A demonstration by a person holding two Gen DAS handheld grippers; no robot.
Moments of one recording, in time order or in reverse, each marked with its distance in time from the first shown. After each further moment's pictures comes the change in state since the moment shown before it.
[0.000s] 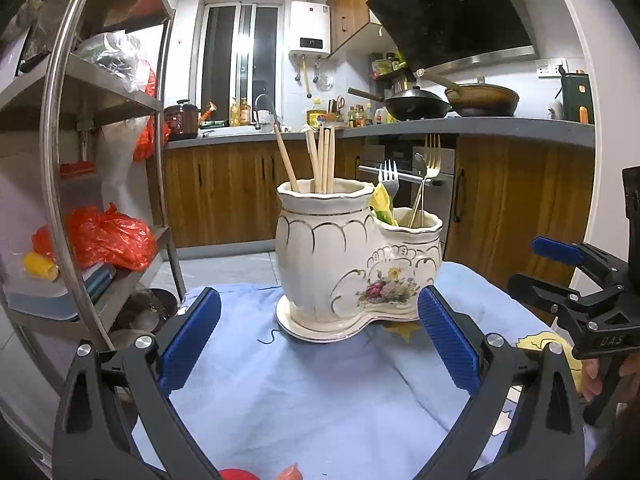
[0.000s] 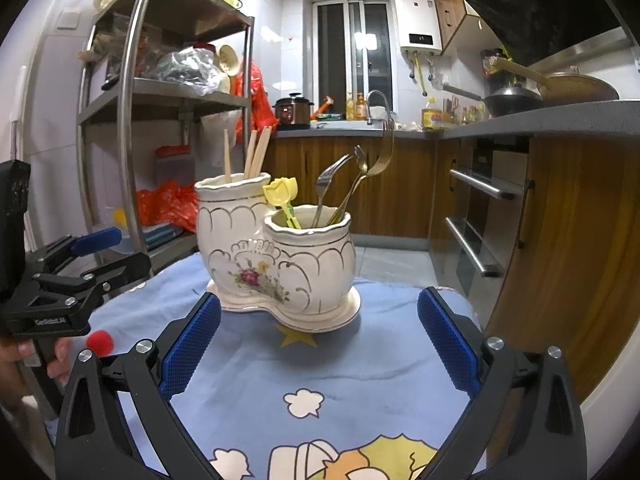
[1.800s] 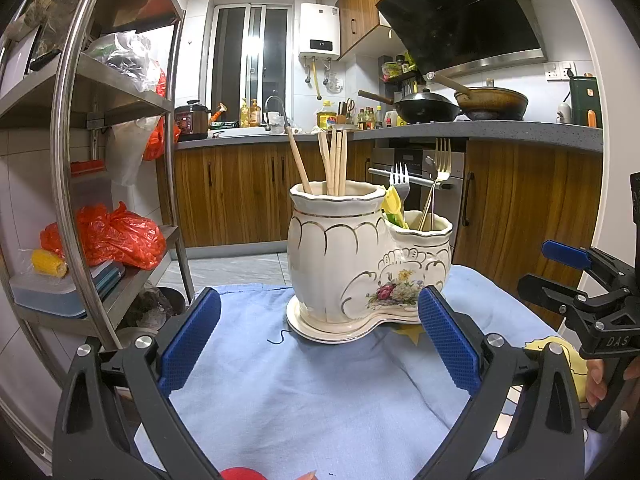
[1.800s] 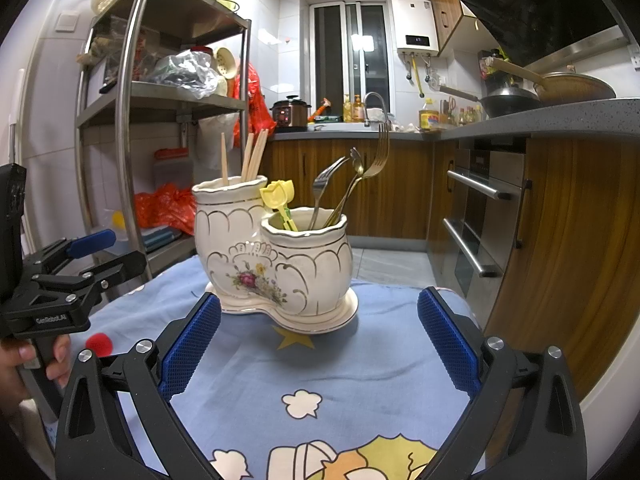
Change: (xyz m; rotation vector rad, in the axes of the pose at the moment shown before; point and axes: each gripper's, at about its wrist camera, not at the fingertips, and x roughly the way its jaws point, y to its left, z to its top) left arm -0.002 0.002 0.000 -0.012 -0.005 0.031; right arm 0.000 -0.002 0.001 0.004 0.001 -0.003
